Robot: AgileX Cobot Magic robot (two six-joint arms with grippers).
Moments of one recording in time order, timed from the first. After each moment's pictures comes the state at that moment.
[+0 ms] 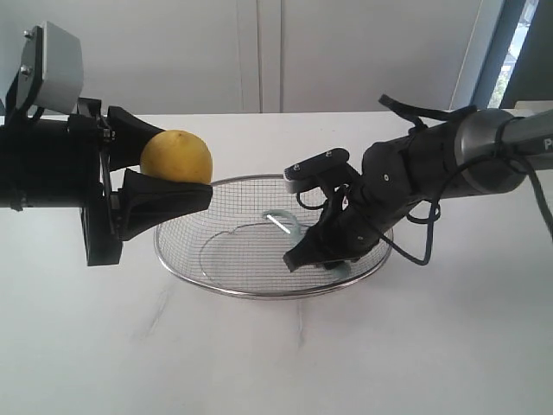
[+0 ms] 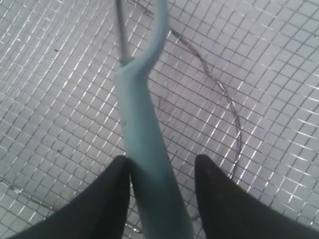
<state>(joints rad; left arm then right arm) -0.30 1.29 -0.74 -1.59 0.87 2.11 0.51 1.91 -1.11 0.05 0.39 -0.12</state>
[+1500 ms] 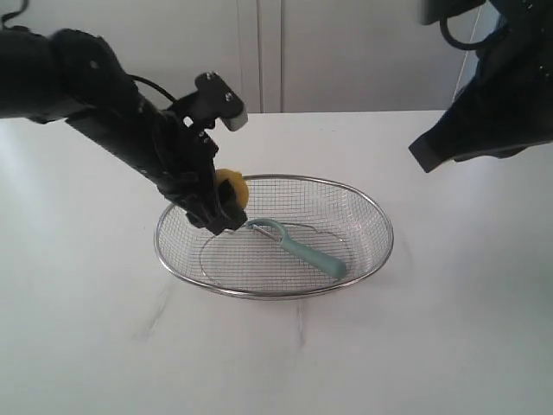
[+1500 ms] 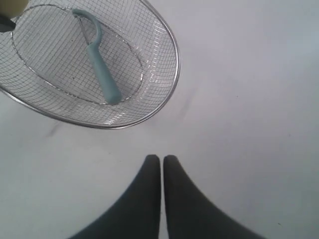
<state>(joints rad) -0.56 1.76 -1.30 -0.43 0.69 0.85 0.51 1.23 -1.24 -0.15 1.09 -0.04</state>
